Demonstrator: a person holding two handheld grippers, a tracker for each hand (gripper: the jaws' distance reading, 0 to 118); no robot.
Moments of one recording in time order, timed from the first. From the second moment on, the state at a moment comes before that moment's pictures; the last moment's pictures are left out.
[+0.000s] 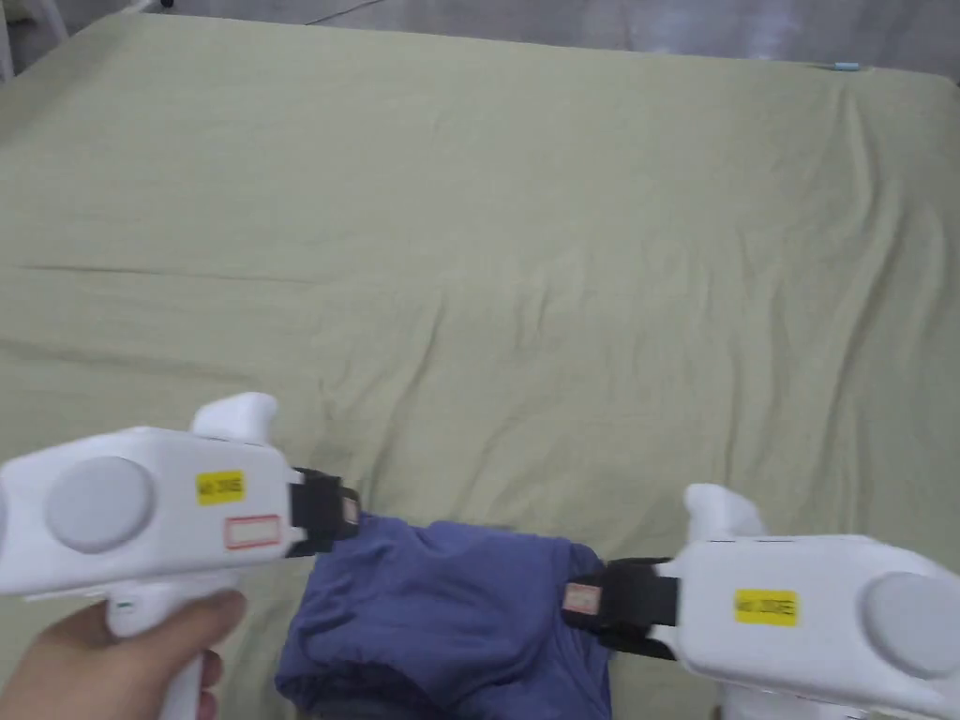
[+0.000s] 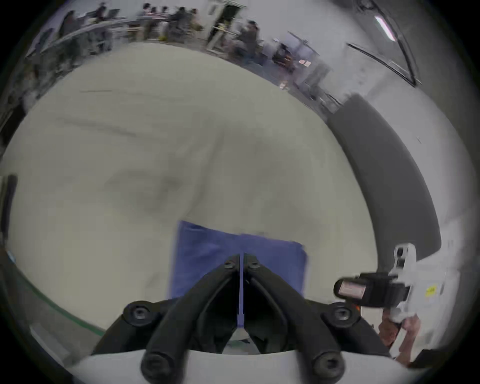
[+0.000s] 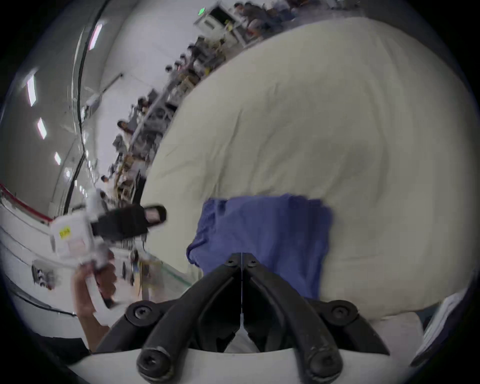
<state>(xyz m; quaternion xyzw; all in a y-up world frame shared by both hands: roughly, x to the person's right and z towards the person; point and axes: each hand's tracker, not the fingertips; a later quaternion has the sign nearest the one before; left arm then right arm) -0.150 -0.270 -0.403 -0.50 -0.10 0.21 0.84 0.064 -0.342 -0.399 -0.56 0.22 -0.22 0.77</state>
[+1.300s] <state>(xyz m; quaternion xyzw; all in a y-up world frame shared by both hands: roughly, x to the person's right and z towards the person) -0.225 -0.302 -0.398 -0.57 -0.16 0.20 0.78 -0.065 -0.351 -0.417 -0.60 0.14 -0.13 0.78</state>
